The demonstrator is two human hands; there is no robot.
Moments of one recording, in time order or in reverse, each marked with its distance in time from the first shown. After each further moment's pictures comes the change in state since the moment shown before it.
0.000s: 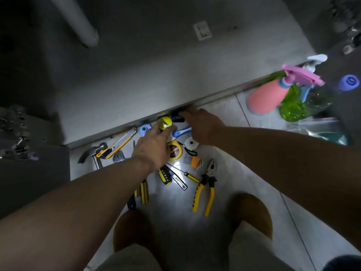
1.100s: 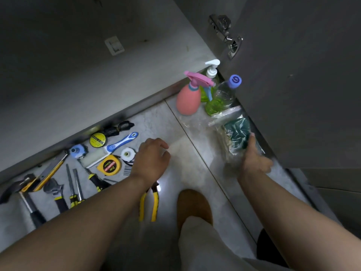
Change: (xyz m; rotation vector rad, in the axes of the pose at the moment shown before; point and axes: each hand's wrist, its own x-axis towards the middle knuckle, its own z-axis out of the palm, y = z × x) left_hand 0.006 0.161 0.052 -0.355 0.036 0.089; right_hand -0.232 0.167 0.015 1.195 0.898 1.812
